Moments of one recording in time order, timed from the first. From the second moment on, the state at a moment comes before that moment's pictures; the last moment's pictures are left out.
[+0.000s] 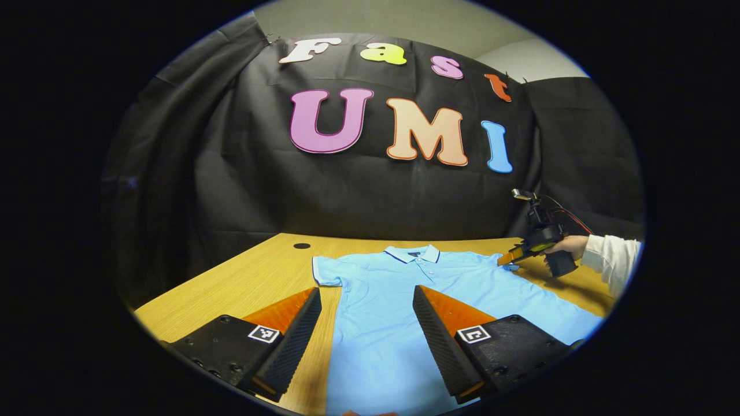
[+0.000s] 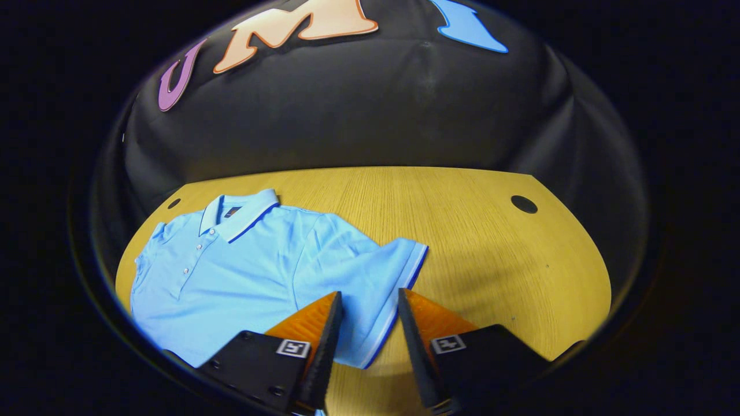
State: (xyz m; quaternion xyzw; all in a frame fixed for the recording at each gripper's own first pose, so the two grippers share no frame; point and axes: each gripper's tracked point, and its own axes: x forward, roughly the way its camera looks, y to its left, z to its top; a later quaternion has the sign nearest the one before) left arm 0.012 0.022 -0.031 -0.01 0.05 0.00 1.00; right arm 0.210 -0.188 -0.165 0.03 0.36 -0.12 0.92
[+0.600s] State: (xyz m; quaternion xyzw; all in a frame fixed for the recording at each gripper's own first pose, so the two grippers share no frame) left arm 0.012 0.021 -0.026 -0.01 0.05 -0.01 1.00; right arm 0.220 -0.167 -0.149 0.00 0.33 -0.10 0.94
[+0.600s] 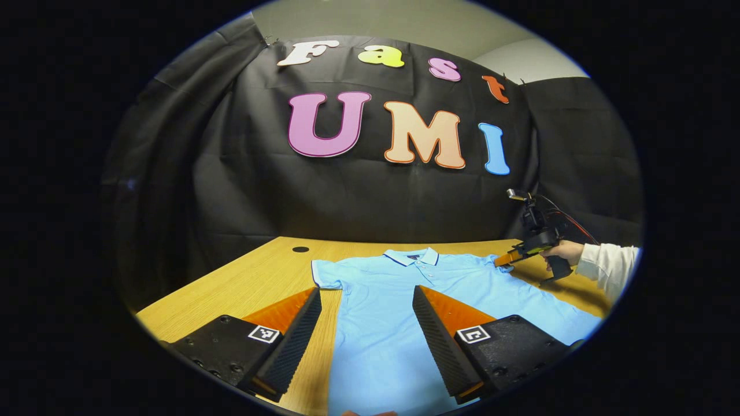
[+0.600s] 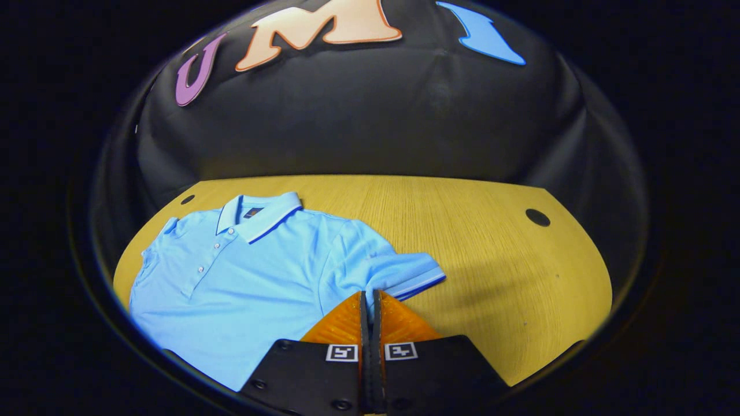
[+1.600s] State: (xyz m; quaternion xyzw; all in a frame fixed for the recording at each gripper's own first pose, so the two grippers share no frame) left arm 0.011 0.031 -0.023 -0.01 0.04 0.00 1.00; right arm 0.242 0.037 -0.133 0.09 0.28 0.13 0.95
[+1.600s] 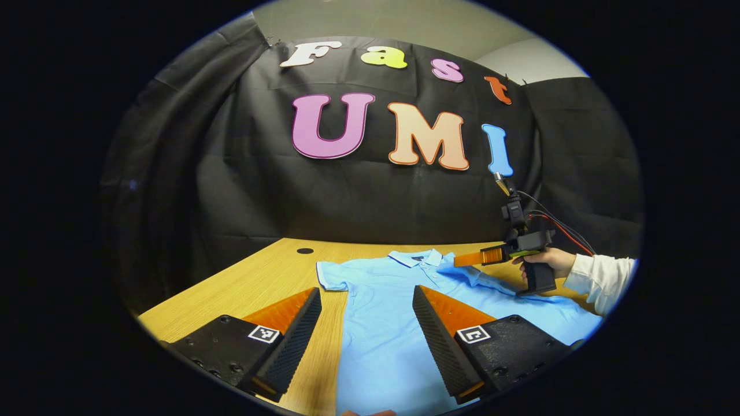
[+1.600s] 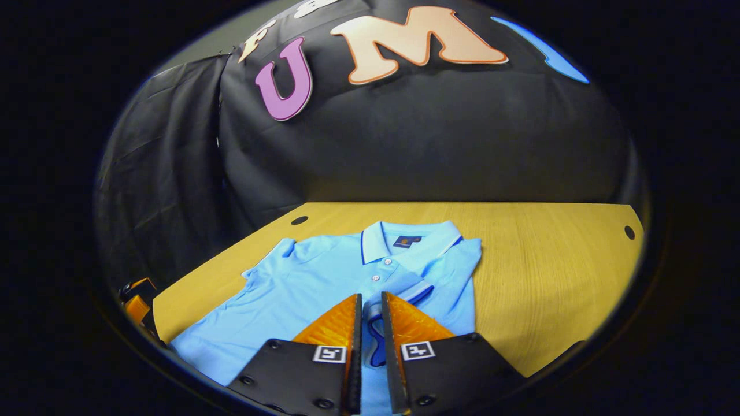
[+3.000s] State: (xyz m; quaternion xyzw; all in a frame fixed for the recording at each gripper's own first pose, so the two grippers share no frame) left arm 0.176 0.105 -0.073 -0.01 0.20 0.01 0.98; right arm 0.010 -0.078 -0.037 0.11 0.10 0.03 0.99
